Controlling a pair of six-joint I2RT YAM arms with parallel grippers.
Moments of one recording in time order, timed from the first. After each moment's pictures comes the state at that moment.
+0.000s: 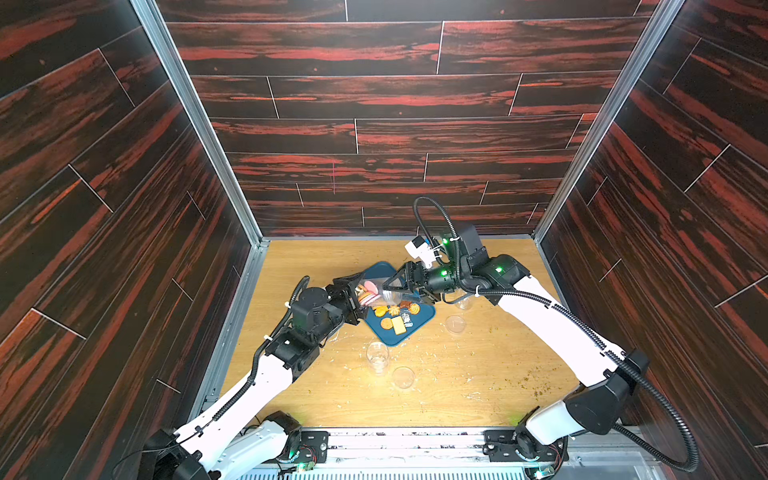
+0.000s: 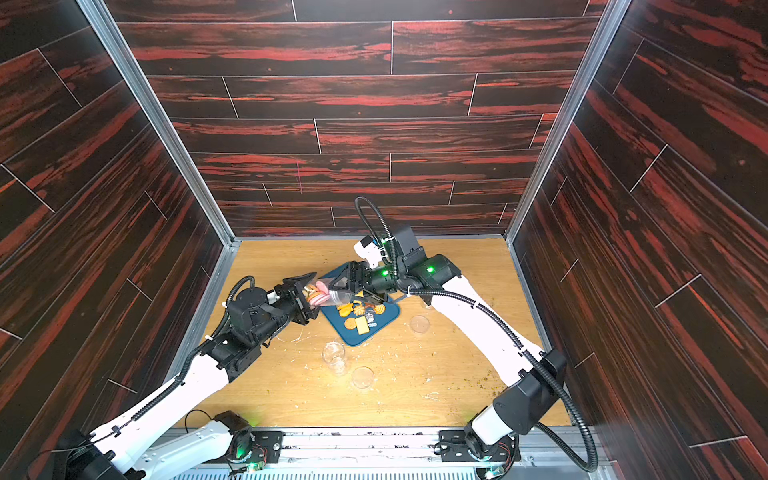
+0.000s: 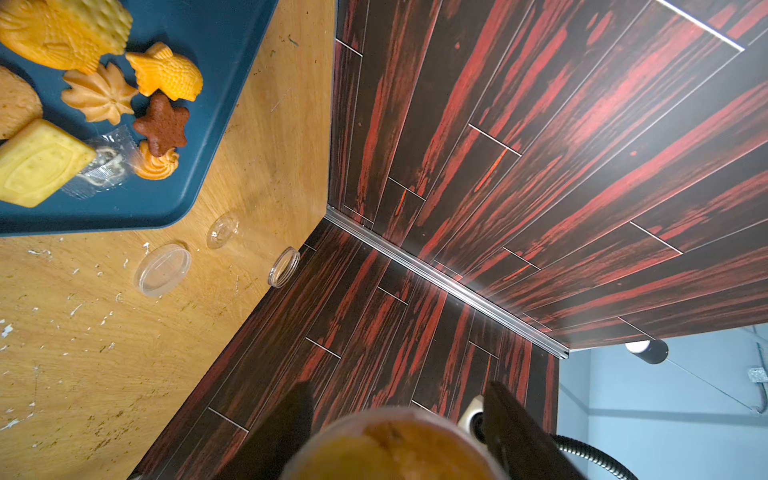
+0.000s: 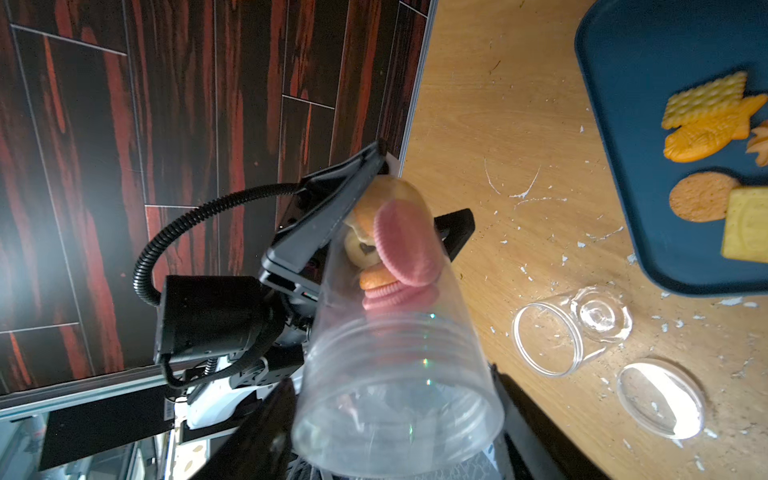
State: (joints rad) left arm -0.50 1.00 0.72 0.12 0.12 -2.01; right arm 0.70 1.55 1.64 -0.75 -0.71 0.81
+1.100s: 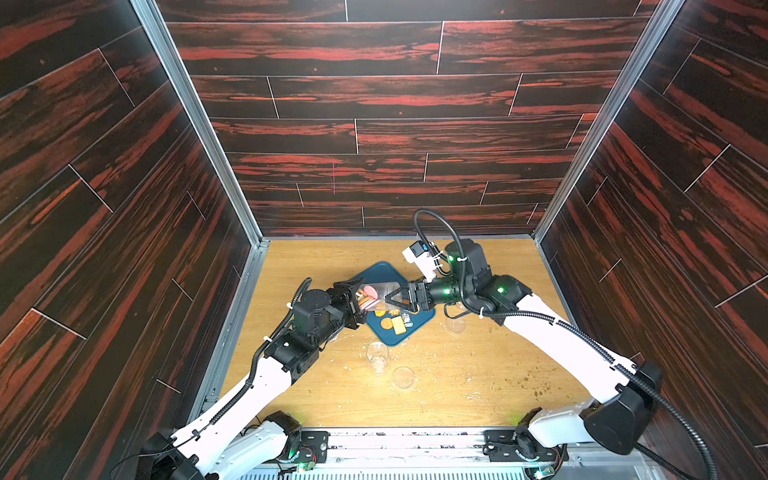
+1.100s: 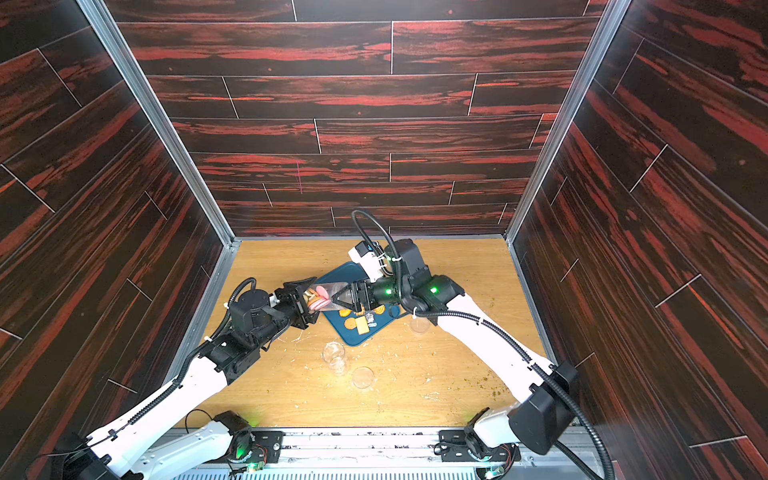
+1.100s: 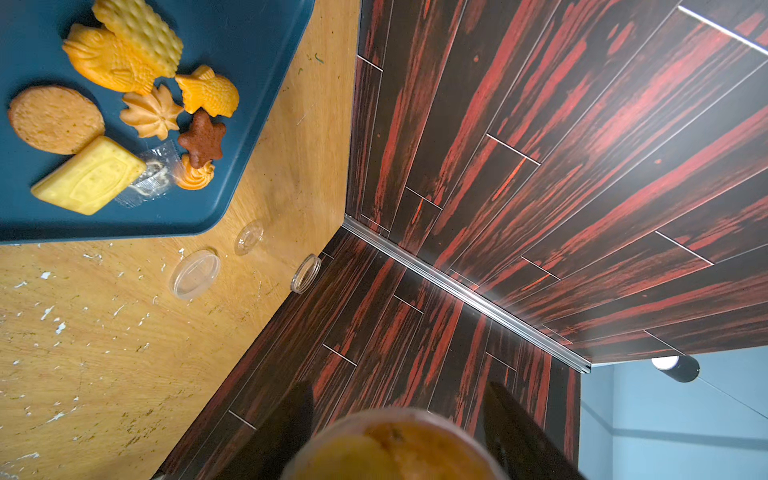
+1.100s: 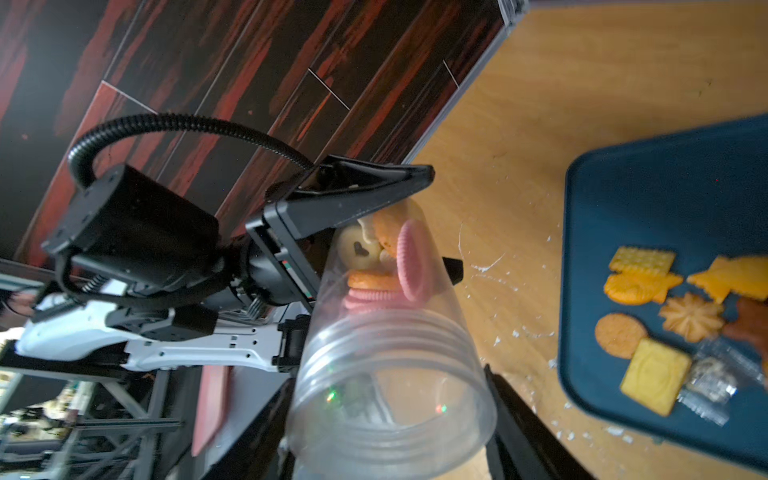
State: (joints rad) left arm -0.51 0.99 0.72 0.04 0.09 -1.99; right arm 0.72 1.41 1.35 -0.45 -0.63 0.37
